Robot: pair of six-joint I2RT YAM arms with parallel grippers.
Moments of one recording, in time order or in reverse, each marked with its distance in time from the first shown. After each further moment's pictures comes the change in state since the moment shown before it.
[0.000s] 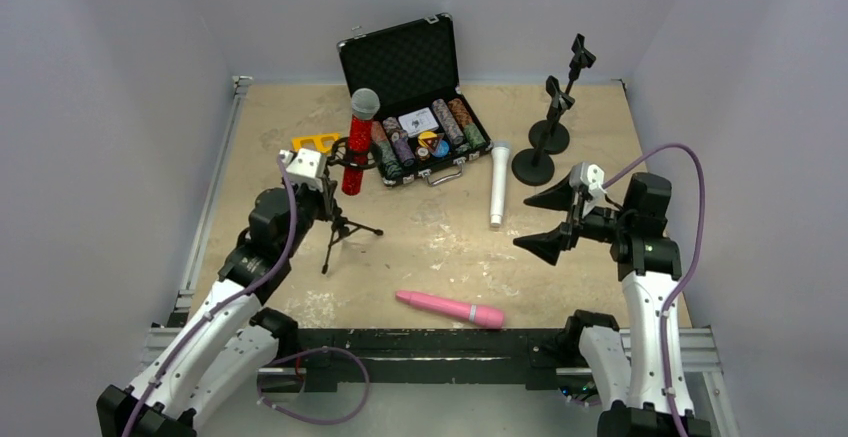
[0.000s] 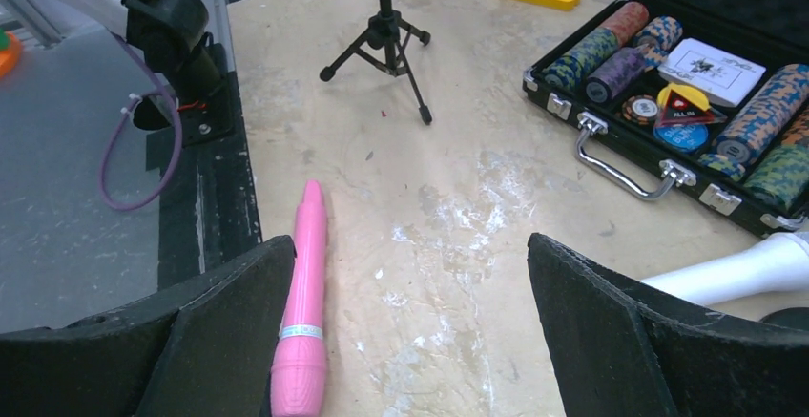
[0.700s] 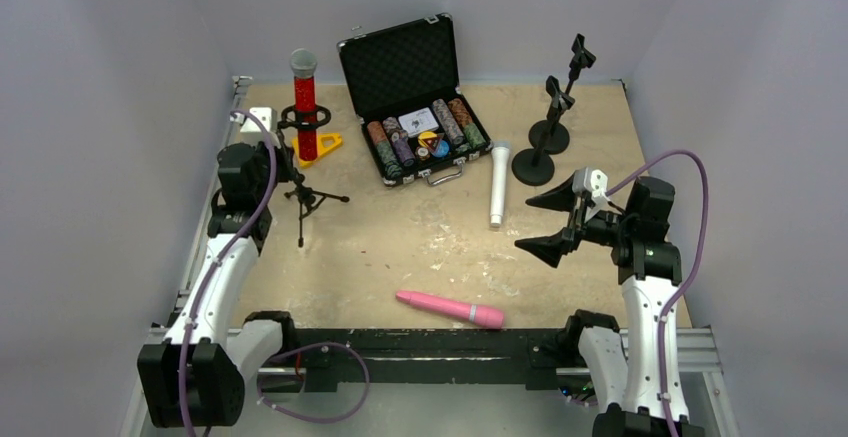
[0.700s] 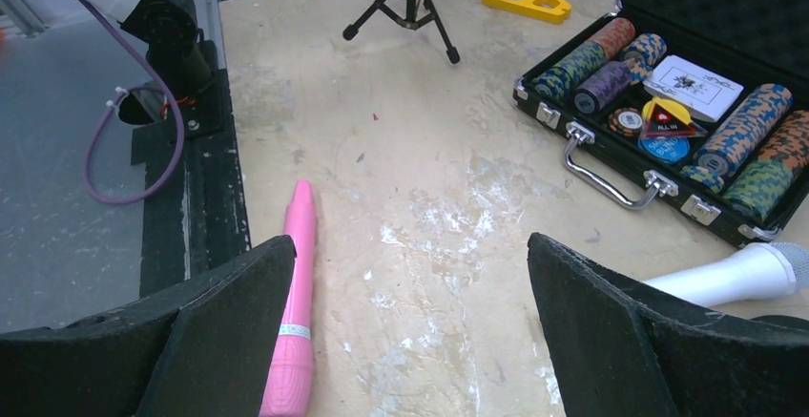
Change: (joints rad) left arm 0.456 0.292 0.153 0.094 0.205 -0.003; right arm -0.043 -0.035 -0.018 0.000 -0.041 -0.043
